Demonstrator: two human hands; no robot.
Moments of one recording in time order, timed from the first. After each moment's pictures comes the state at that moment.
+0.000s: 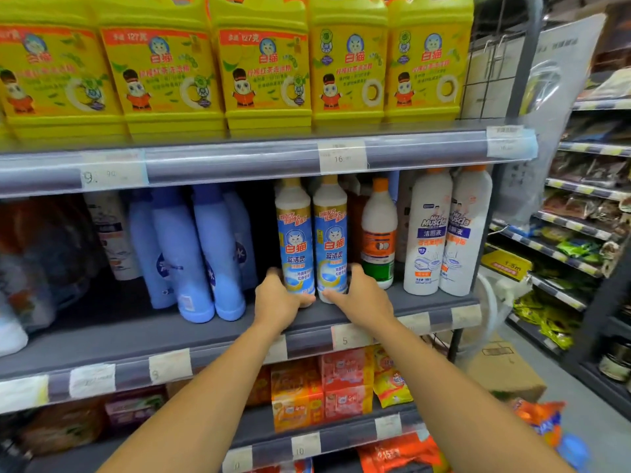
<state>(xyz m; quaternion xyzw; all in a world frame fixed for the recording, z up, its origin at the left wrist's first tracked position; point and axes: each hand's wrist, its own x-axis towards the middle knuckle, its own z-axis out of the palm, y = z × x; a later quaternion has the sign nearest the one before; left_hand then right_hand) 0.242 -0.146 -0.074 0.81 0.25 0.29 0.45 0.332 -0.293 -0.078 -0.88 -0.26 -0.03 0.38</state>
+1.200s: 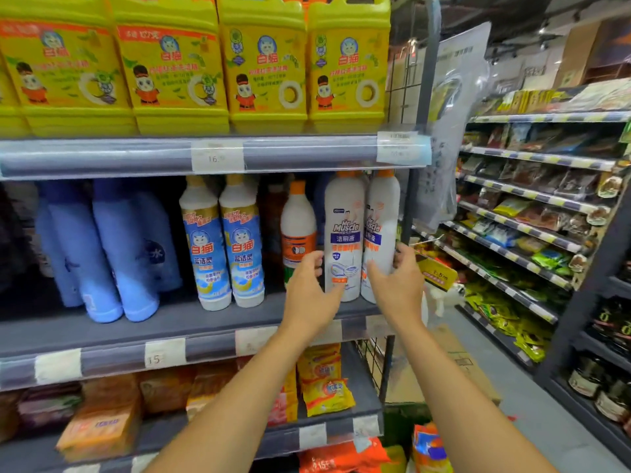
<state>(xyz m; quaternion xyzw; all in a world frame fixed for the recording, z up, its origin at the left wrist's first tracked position) 0.320 -0.341 -0.053 0.81 0.12 0.34 0.46 0.423 -0.456 -0.064 -0.74 -0.15 -0.20 0.62</state>
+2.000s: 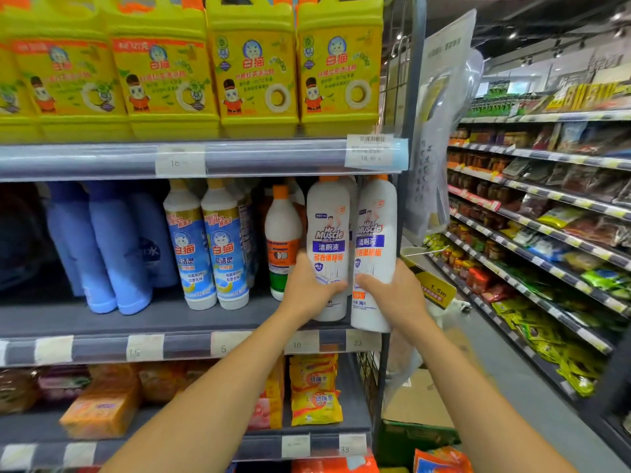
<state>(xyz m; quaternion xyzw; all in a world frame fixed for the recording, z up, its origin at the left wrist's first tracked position) 0.380 -0.351 -0.050 0.80 0.18 0.32 0.48 0.455 -0.497 -0.050 -0.74 -0.27 0.00 0.61</state>
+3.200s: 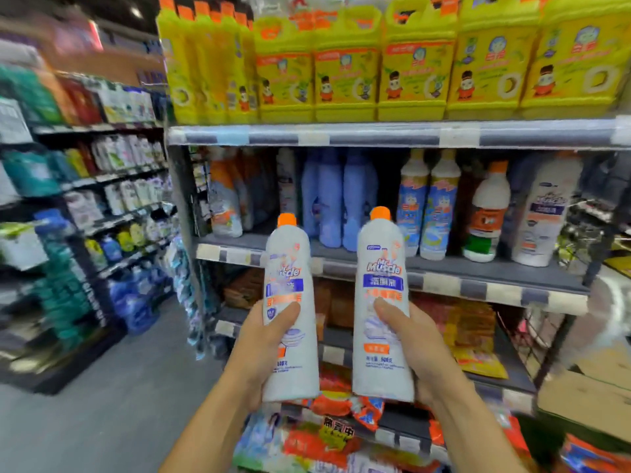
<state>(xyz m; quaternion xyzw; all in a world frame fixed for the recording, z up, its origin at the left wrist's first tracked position) -0.103 -0.278 -0.066 0.55 0.30 0.38 0.68 0.068 -0.399 -0.063 -0.50 -0.28 0.39 0.72</state>
